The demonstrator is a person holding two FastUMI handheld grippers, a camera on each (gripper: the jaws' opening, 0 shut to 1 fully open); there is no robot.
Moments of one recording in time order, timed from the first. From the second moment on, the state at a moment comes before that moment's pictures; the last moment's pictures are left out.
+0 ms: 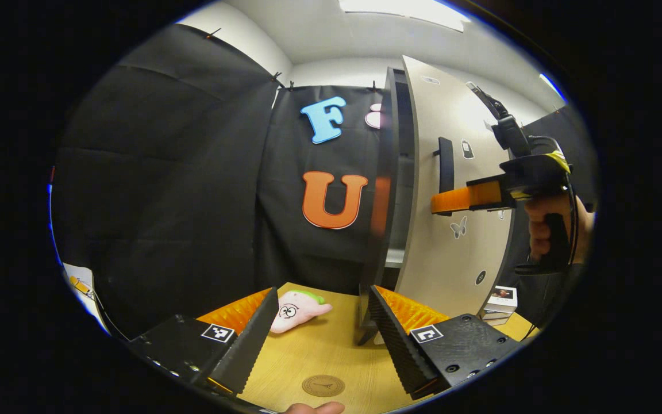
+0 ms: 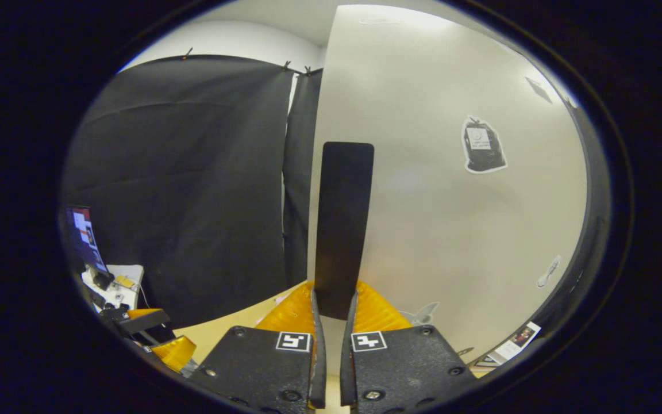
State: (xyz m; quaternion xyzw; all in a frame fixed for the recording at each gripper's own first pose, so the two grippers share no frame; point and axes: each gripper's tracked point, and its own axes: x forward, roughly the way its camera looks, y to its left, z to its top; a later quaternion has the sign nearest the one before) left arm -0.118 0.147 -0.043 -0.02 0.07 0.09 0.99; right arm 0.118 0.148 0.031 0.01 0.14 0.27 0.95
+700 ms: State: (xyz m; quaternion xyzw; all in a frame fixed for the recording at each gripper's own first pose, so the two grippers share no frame) left arm -0.110 0.077 -0.039 0.02 0.08 0.09 0.99; right arm 0.074 0.111 0.033 0.03 0.14 0.34 0.93
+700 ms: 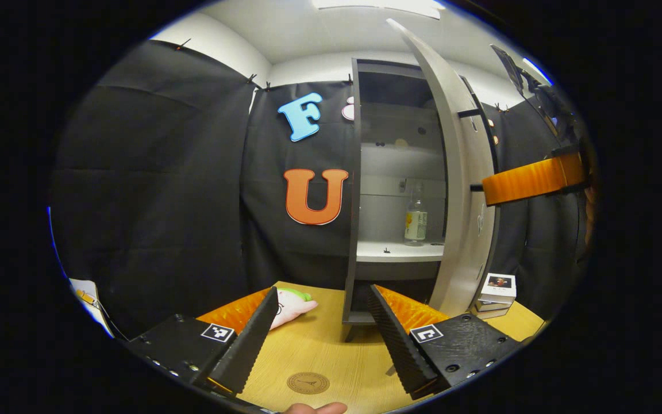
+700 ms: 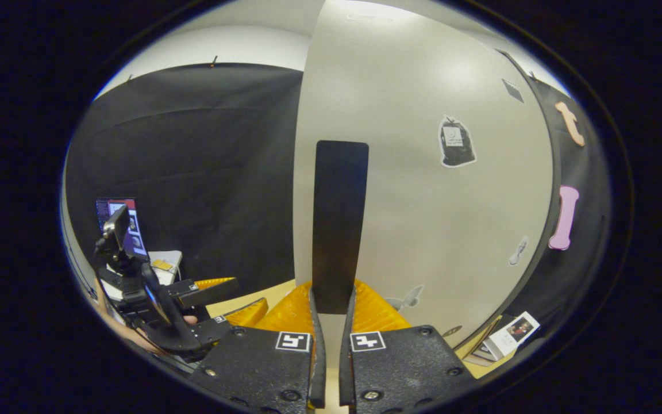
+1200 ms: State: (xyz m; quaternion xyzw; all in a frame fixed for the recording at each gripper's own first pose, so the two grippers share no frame) left arm -0.139 -0.015 -0.025 0.06 0.09 0.05 0.99; right arm 0.060 0.074 0.029 0.00 0.15 0.30 0.94
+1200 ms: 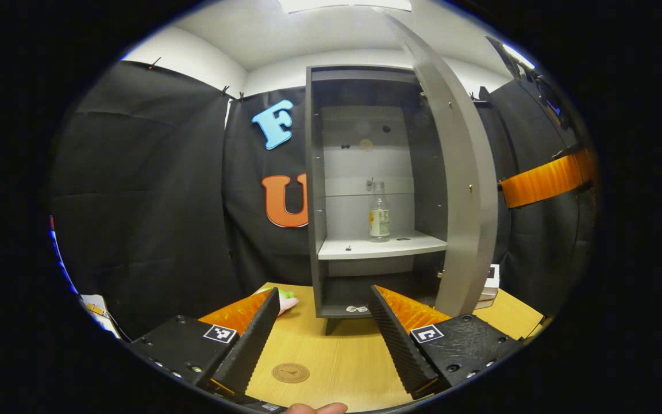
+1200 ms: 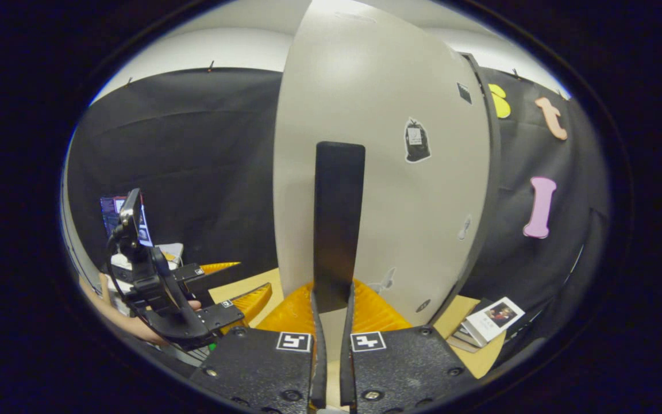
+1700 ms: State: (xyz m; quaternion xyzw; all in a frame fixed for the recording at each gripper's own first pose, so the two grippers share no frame) left arm -0.075 -0.061 -0.002 0.06 0.06 0.02 1.00; right arm 0.037 0.047 0.027 0.03 0.14 0.23 0.96
